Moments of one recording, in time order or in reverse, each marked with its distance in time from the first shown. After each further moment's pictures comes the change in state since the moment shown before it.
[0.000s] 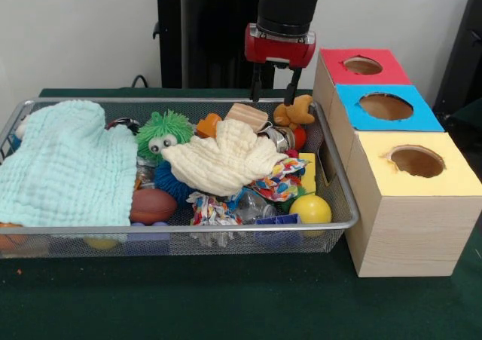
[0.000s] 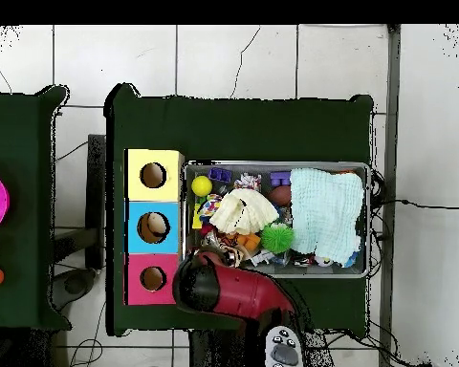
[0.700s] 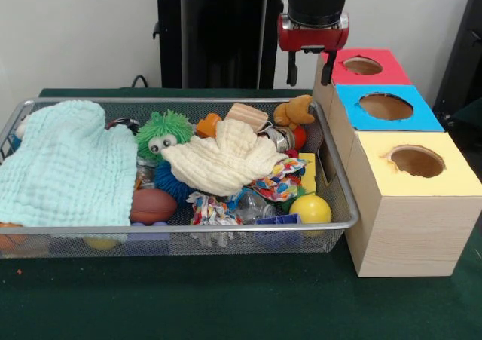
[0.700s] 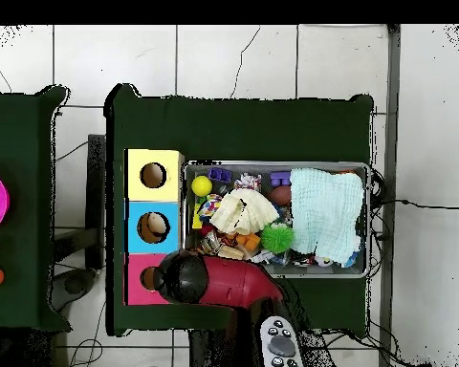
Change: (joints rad) arm -0.045 -0.056 0.138 0.000 0.000 0.239 0.000
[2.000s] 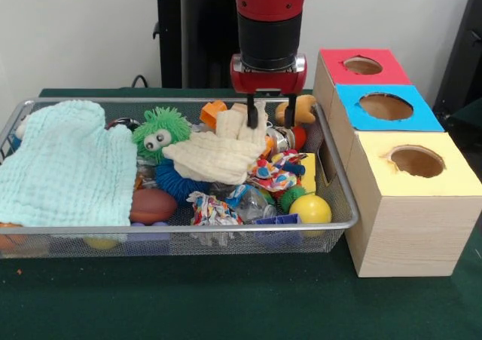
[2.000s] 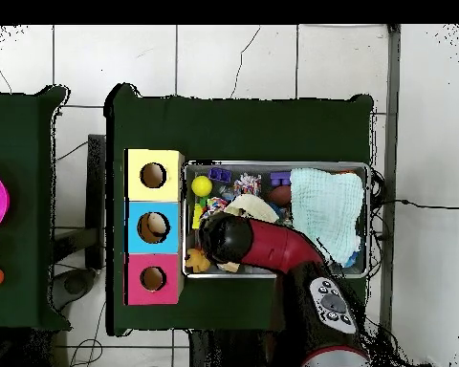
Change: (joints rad) arm -0.164 0.125 0.058 -0.196 -0.036 0.061 -0.001
